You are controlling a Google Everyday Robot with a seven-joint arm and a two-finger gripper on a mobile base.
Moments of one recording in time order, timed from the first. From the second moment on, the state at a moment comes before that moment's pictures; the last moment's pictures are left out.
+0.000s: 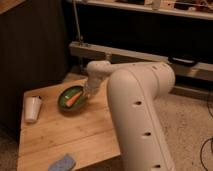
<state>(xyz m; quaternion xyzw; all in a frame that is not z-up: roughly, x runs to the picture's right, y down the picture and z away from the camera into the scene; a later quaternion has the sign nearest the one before) -0.093 0.058 0.905 -0.35 0.15 0.74 0.55</state>
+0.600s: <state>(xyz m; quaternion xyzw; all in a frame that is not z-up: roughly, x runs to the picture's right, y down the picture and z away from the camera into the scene) -0.040 0.120 0.858 -0.39 0.14 0.73 0.55</state>
